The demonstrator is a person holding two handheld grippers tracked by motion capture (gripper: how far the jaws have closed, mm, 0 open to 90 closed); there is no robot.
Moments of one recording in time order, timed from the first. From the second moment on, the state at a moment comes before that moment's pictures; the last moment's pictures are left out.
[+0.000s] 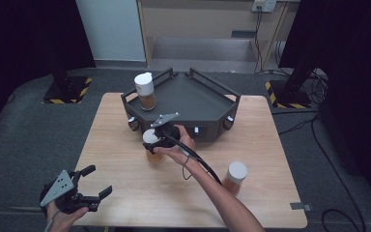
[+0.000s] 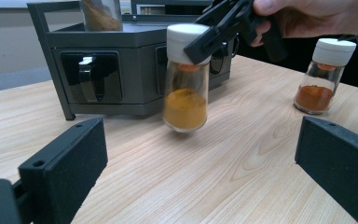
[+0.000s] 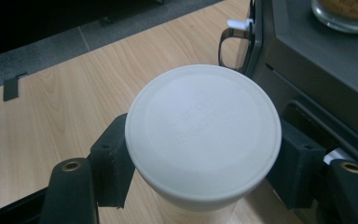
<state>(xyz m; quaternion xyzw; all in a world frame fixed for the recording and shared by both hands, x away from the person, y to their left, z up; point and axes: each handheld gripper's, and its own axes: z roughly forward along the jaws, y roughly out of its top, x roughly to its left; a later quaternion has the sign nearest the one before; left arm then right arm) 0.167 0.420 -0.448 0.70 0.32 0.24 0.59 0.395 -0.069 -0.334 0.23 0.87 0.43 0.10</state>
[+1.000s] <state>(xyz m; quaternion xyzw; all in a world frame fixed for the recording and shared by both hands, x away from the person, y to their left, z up) 0.167 0.421 -0.448 0.70 0.32 0.24 0.59 0.388 -0.109 -0.235 0.23 0.85 0.46 0.12</state>
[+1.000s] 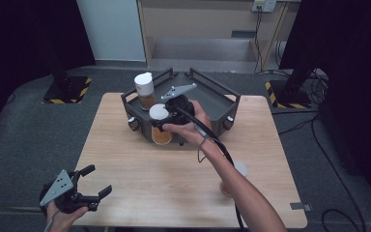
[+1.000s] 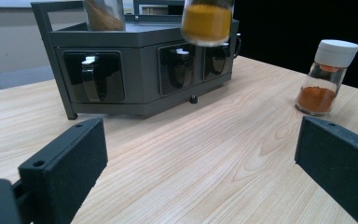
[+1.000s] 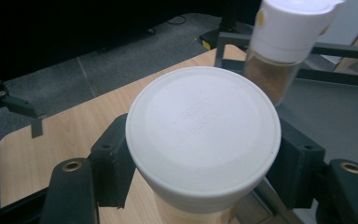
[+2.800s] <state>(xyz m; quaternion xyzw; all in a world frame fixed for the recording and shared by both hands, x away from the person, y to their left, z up) 0.168 0.422 -0.448 0.70 0.33 0.24 0.58 0.483 -0.110 -0.229 0.38 0.80 0.42 0.19</state>
